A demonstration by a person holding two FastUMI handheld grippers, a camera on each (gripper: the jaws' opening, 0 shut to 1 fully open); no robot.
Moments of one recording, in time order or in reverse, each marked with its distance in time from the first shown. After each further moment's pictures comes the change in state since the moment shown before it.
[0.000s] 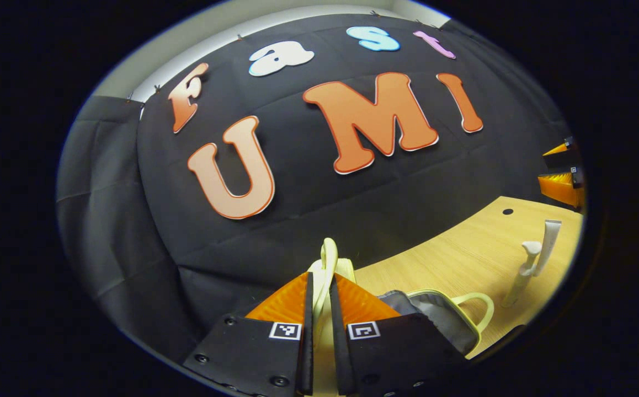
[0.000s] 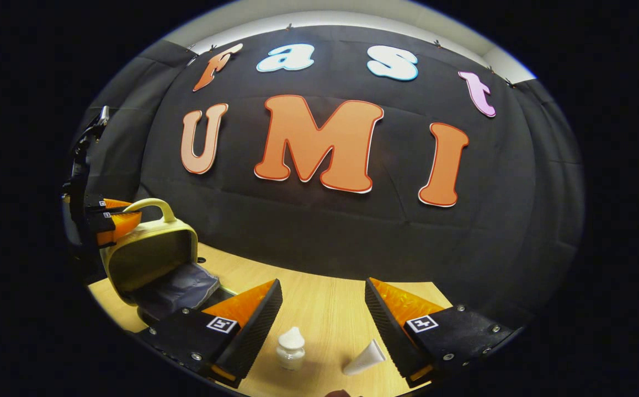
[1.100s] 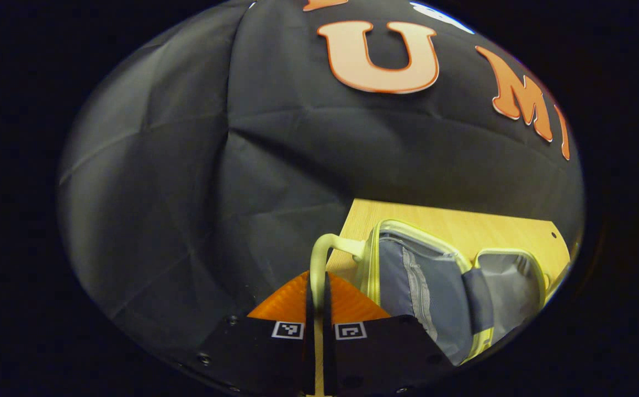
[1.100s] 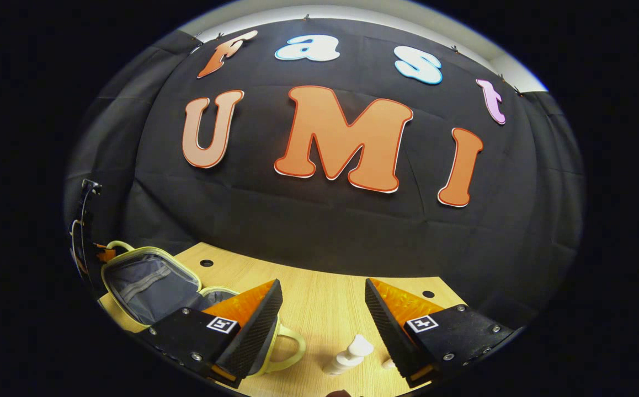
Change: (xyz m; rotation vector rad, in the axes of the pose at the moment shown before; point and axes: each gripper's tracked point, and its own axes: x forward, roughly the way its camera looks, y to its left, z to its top) left arm 0.079 0.198 -0.298 -0.416 0.459 0.134; right arm 0.009 0.085 0.011 -0.016 0.060 -0.058
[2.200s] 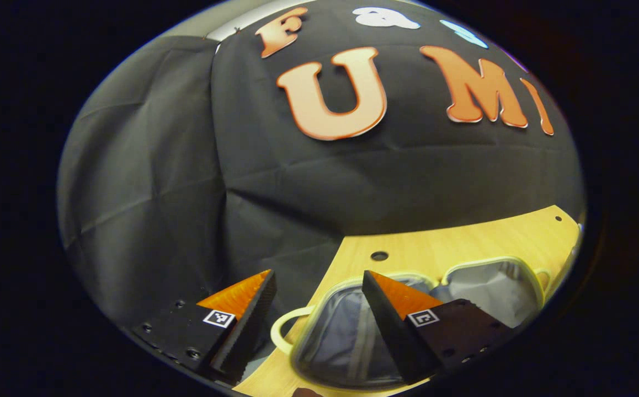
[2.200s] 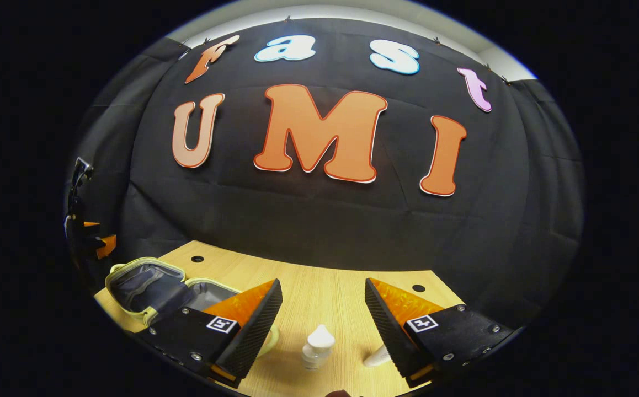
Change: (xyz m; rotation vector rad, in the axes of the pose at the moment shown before) left arm -0.083 -0.115 0.096 0.172 -0.300 0.058; right arm -0.010 -0.067 -0.025 0.038 0.007 0.007
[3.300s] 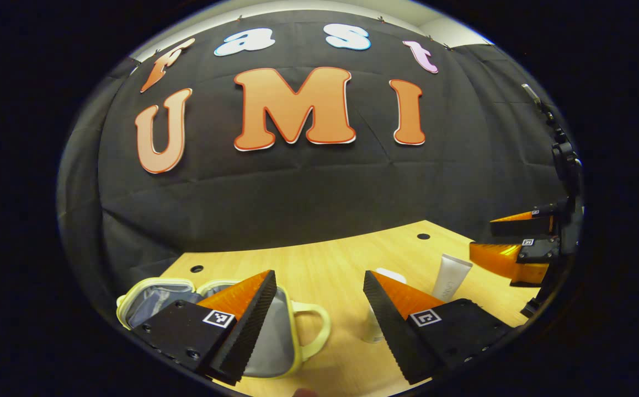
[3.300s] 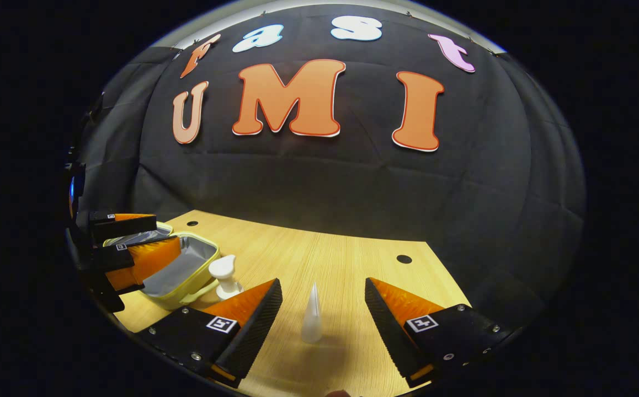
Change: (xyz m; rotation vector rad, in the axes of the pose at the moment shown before) left arm -0.168 -0.415 0.037 0.003 -0.073 -0.537; right arm -0.003 -0.127 -0.111 0.018 0.124 0.115
